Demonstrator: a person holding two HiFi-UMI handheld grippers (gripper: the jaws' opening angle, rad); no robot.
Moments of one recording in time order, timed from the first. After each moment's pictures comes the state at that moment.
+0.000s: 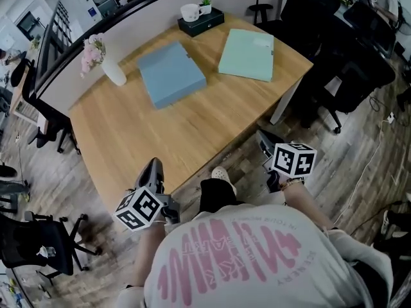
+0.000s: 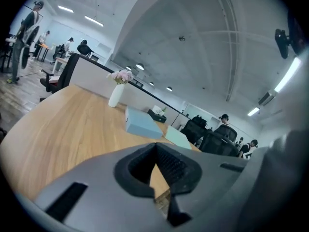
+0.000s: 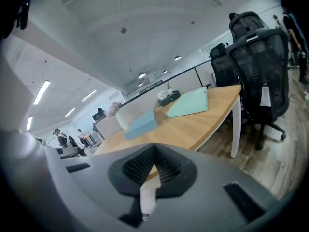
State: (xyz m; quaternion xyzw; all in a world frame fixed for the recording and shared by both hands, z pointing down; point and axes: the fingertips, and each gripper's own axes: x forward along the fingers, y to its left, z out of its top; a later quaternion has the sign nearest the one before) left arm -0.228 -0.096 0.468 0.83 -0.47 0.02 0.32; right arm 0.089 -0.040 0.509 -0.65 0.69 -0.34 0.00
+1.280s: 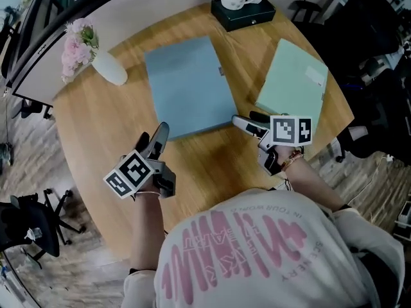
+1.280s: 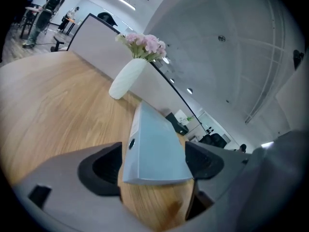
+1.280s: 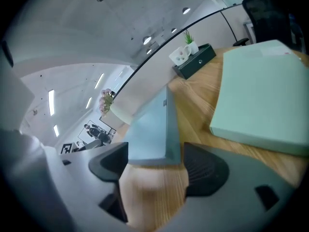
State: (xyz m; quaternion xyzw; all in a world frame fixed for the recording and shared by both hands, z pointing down) left arm -0.189 -0.381 0.530 0.74 -0.49 -0.01 0.45; right arm 0.058 -0.354 0.549 -0.45 0.74 -0.49 -0.07
